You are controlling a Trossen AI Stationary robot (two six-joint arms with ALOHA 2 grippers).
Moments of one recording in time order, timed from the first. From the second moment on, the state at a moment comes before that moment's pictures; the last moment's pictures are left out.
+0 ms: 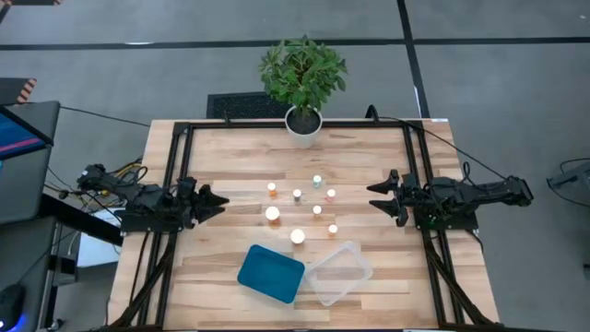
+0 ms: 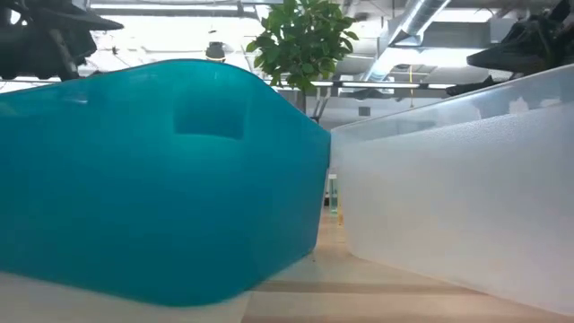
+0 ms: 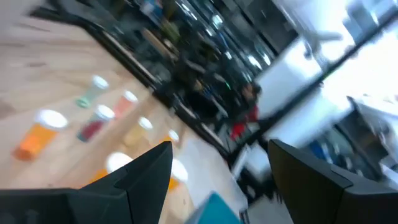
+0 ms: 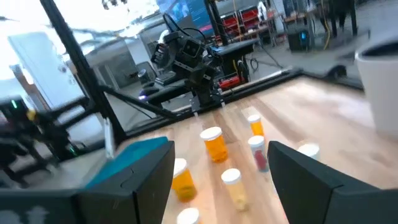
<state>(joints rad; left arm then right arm) -0.39 0.01 0.01 0.08 -0.43 -0.80 0.12 0.03 0.01 0.05 0.18 0.40</state>
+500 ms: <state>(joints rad) -0.39 0.01 0.01 0.30 -0.73 -1.00 0.12 0.03 0.01 0.09 0.19 0.88</state>
